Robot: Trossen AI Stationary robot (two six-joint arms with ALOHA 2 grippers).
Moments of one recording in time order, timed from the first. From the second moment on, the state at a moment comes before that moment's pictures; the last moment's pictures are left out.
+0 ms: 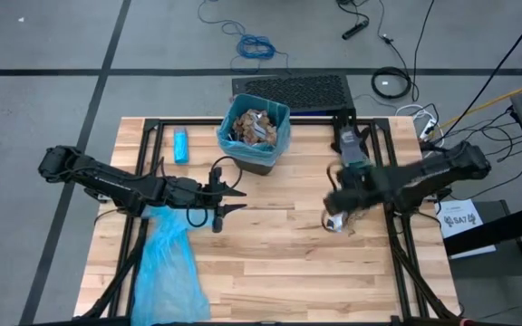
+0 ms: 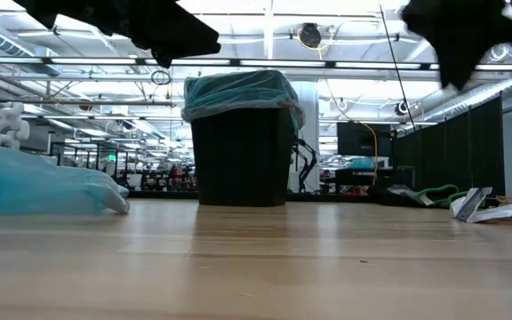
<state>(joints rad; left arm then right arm) -0.18 1.16 0.60 0.32 -0.21 0.01 0.25 1.31 1.20 -1.41 0.28 1.40</state>
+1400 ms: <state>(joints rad) -0.18 1.16 0.60 0.33 -0.21 0.01 0.35 1.24 1.32 -1.35 0.50 1.41</state>
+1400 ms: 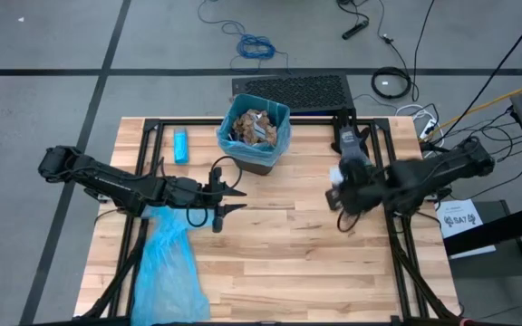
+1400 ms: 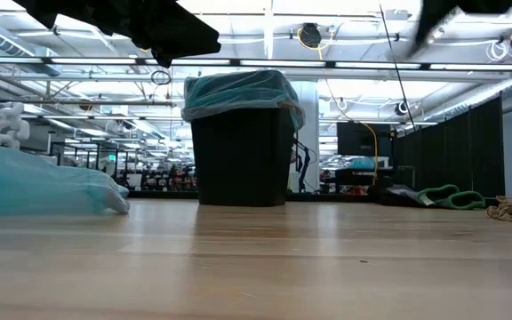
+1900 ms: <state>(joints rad) -0.18 1.16 0.60 0.33 -0.21 0.01 -0.14 1.52 1.76 -0.94 0.27 0.59</state>
